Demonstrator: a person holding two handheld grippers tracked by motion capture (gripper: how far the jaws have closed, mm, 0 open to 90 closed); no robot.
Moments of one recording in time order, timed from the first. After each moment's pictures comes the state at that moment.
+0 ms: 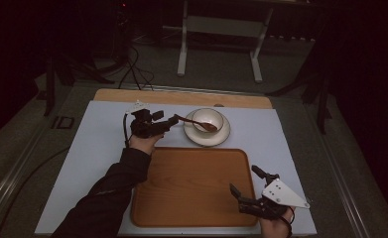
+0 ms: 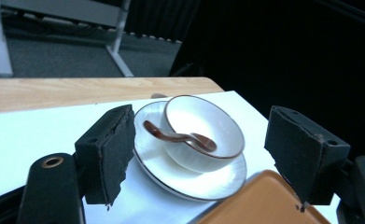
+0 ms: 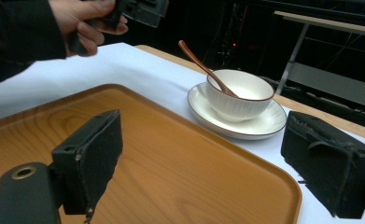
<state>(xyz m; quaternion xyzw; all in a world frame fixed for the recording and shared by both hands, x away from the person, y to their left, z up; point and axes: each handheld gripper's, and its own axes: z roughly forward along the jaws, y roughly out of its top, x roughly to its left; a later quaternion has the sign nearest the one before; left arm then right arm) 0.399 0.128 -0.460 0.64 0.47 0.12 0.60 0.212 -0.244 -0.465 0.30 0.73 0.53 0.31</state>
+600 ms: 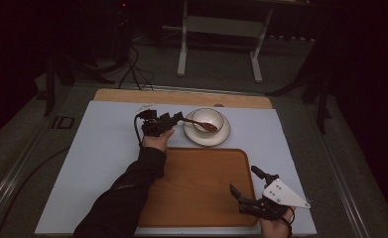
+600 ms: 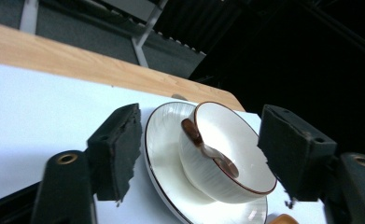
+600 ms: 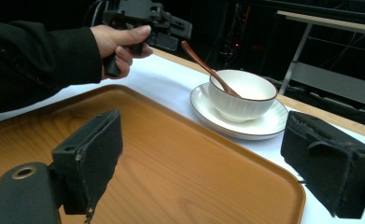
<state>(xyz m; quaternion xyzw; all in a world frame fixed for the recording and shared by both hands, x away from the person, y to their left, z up) 0.426 0.105 -0.493 0.57 0.56 0.08 0.60 0.211 -0.245 -0.465 0.30 0.73 0.53 0.30</state>
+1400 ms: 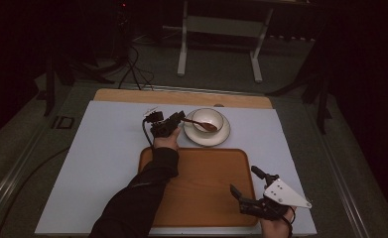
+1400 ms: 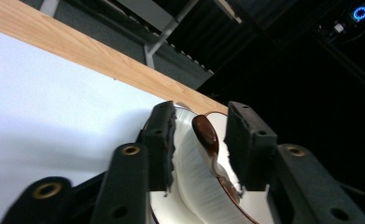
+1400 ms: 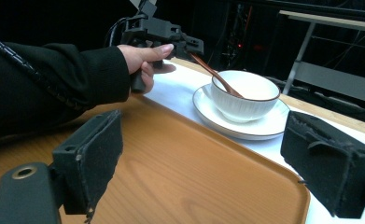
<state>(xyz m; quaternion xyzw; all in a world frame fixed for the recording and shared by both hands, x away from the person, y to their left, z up) 0.435 0.081 -0.510 0.50 0.61 0.08 0.61 0.211 -0.247 -0.465 0.30 0.73 0.54 0.29</state>
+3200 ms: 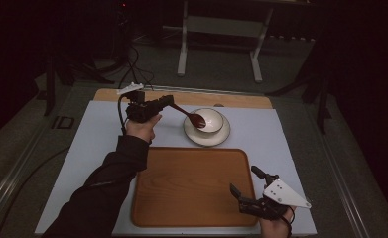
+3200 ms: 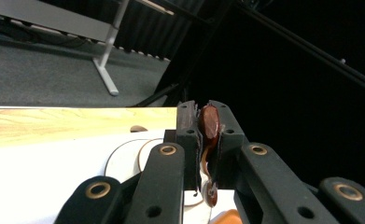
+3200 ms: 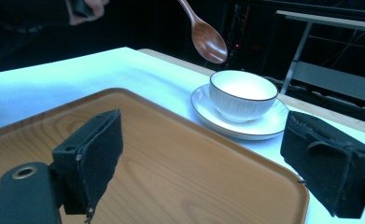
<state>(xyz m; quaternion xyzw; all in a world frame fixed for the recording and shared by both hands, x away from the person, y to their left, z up) 0.400 0.136 -0.399 0.62 0.46 0.09 0.63 0.212 -0.246 -0.466 0.30 0.73 0.54 0.30</state>
